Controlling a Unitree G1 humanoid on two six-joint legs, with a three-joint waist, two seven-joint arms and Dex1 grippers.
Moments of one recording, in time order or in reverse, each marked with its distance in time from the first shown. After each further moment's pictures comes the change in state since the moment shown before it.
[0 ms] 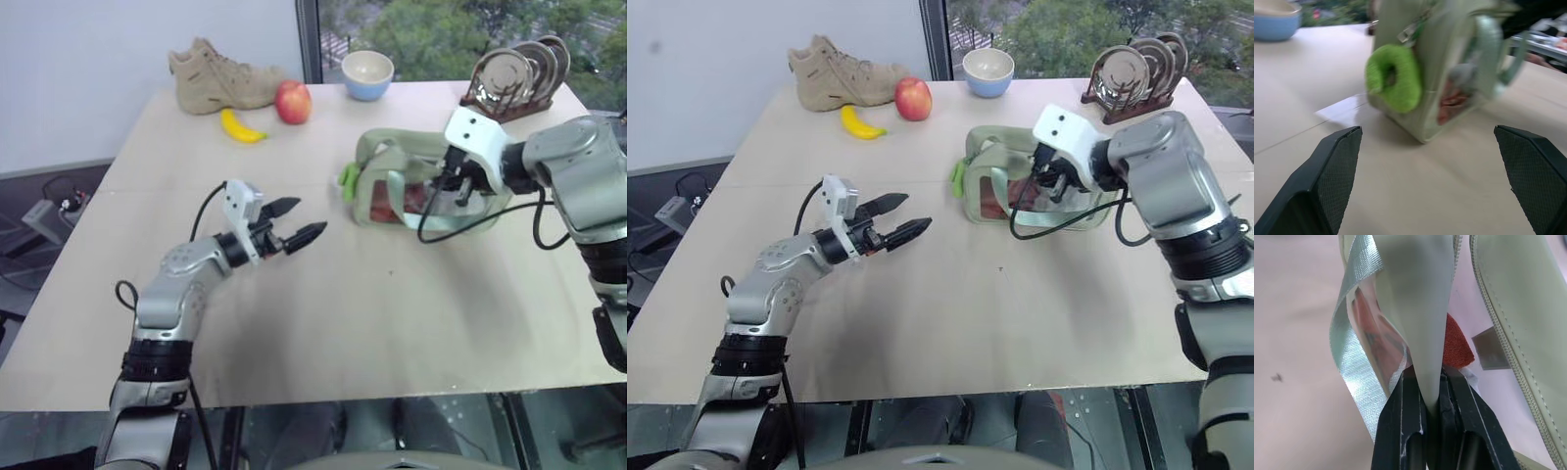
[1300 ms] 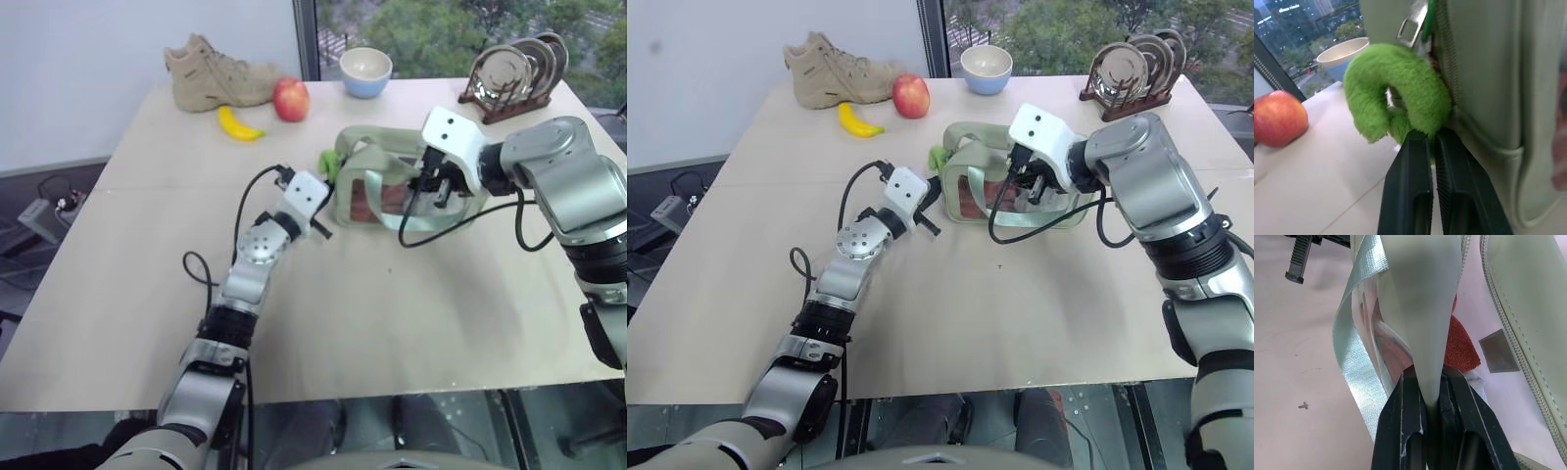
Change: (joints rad) left arm -0.196 -0.198 -0.188 0.304 0.566 -0.488 0.415; right arm -0.010 0.026 0.036 -0.051 0.079 0.021 -0.065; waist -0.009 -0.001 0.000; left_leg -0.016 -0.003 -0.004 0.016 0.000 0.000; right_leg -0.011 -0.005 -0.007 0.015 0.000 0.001
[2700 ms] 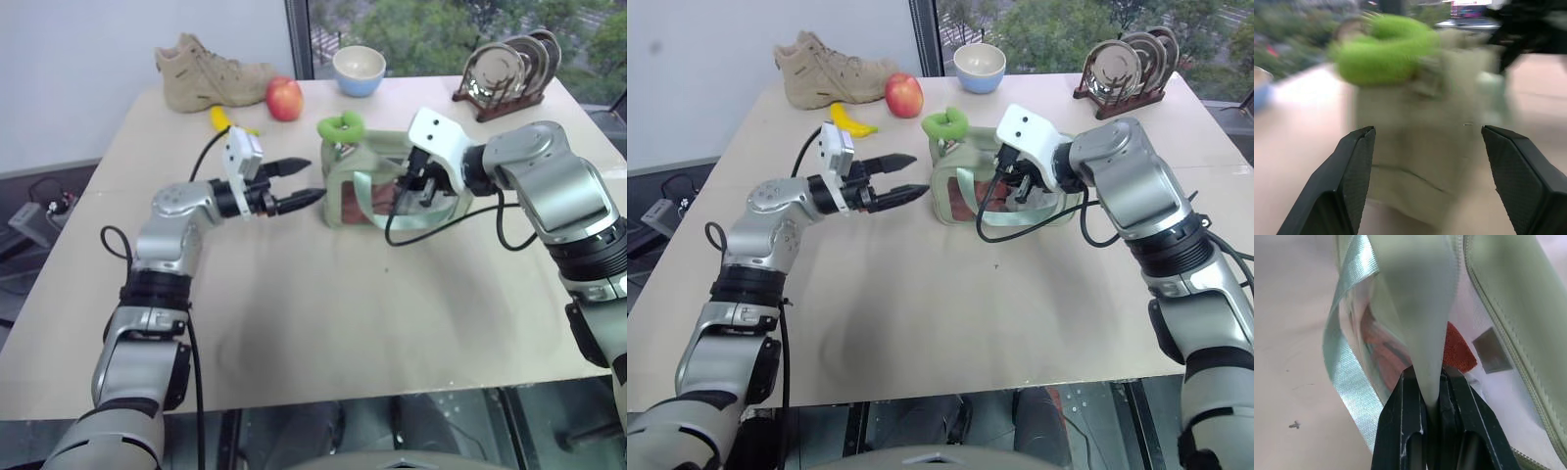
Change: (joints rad) left arm -0.113 0.289 0.099 0.019 -0.545 0.295 -0.734; right arm -0.008 0.060 0.017 0.057 0.012 -0.050 -0.064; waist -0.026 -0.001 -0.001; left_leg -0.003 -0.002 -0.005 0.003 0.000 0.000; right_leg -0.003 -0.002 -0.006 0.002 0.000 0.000
